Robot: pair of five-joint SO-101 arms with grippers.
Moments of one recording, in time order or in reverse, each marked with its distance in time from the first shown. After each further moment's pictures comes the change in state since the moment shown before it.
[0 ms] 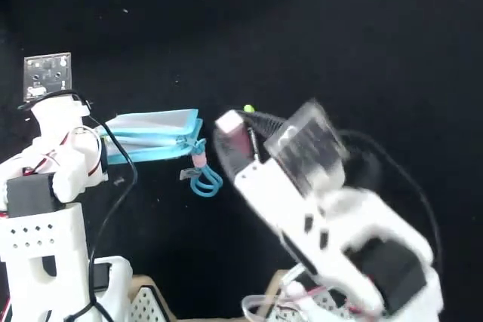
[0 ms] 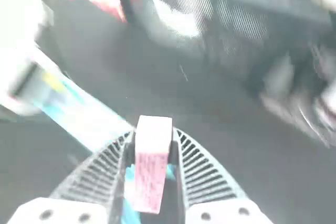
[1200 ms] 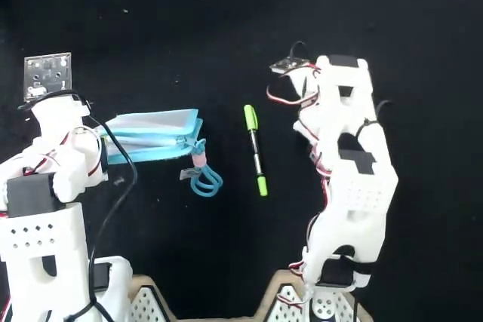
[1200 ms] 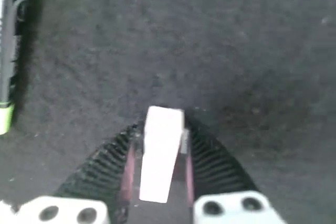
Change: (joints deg) left arm 0.0 0.0 0.0 0.0 0.0; right arm 43.2 104.7 -38.9 21.5 36.8
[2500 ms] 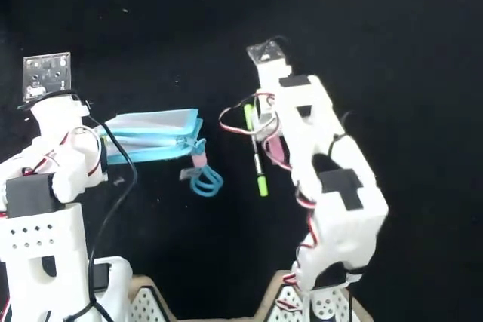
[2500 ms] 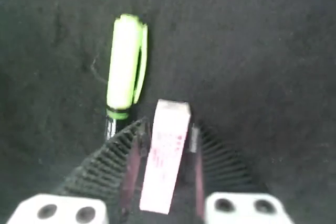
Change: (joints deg) left arm 0.0 0.0 0.0 0.0 0.0; right arm -13.6 -14.4 21.8 -24.4 -33.5
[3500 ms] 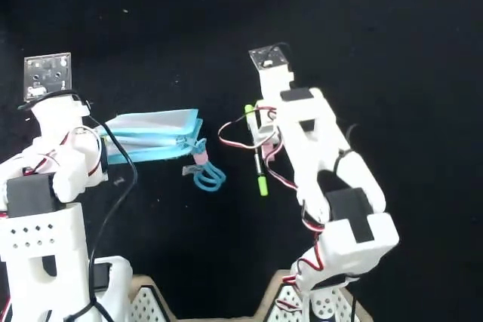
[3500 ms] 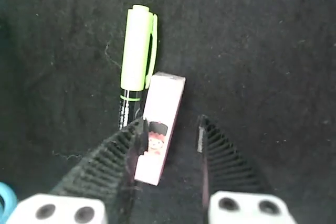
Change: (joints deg) left arm 0.0 0.0 0.0 0.0 0.0; right arm -1.5 -11.6 12.9 -8.1 -5.5
